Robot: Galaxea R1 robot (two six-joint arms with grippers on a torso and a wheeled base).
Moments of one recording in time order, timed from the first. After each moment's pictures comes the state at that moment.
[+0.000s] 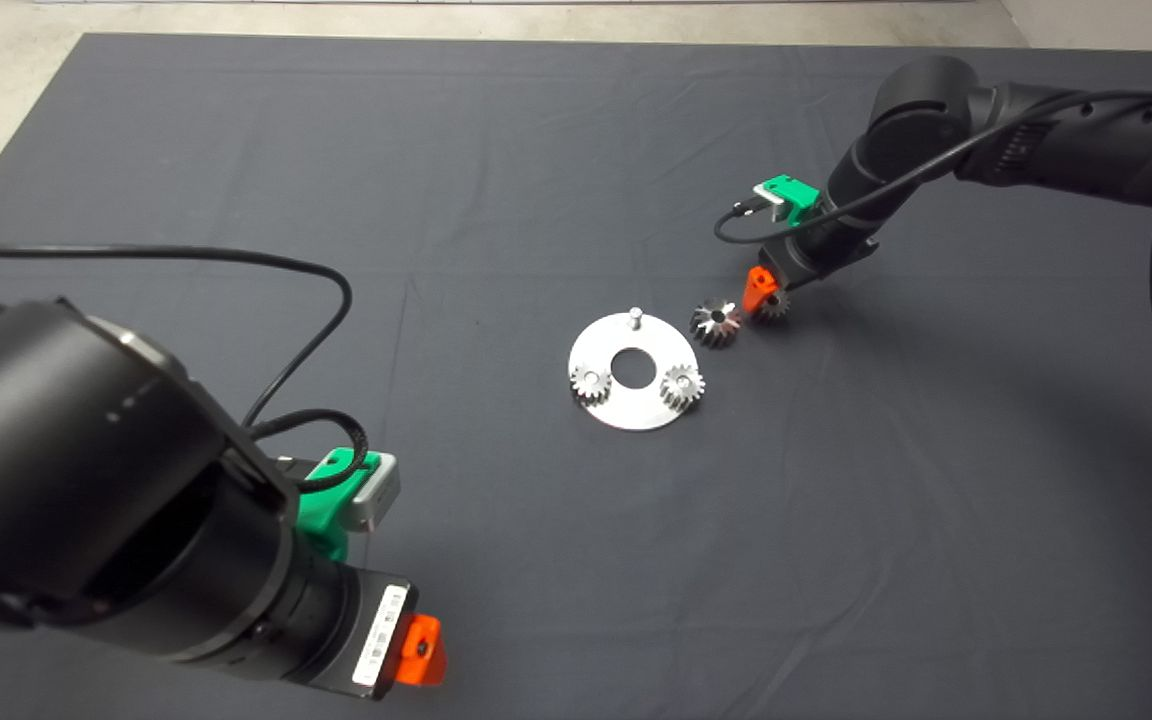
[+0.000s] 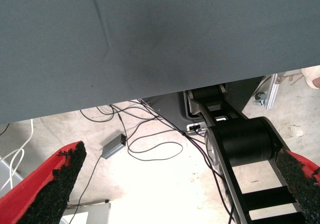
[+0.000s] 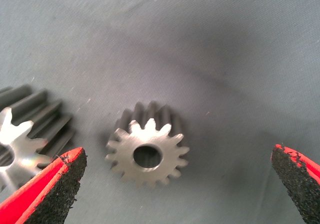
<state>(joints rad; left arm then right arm) -0.52 2.40 -0.37 0.05 1.50 -1.86 0.40 2.57 -1.51 -0.32 -1.37 0.69</state>
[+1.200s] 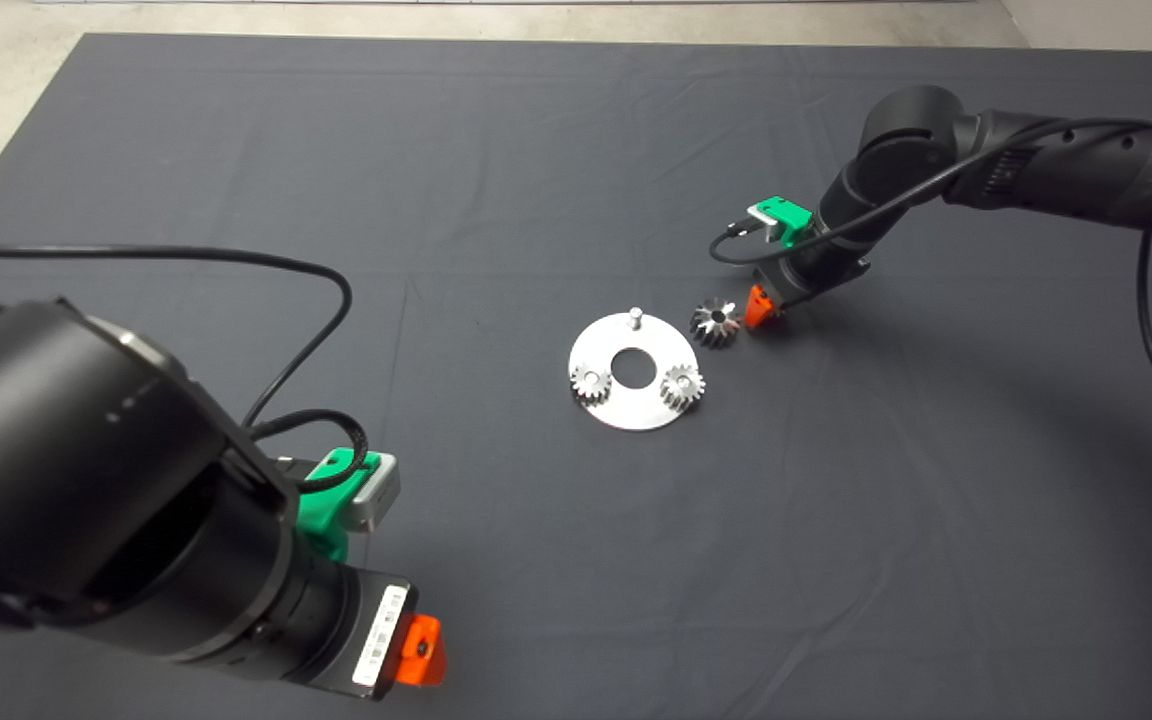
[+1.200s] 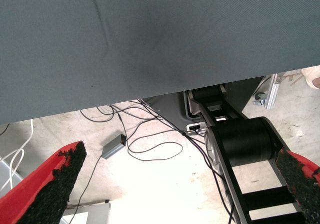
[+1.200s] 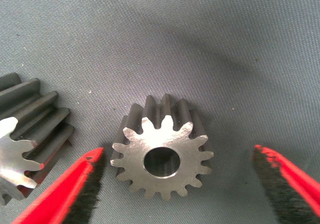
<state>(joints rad) -0.52 2.40 -0.37 0.05 1.50 -1.86 0.36 2.57 -1.51 -0.32 -1.36 0.69</state>
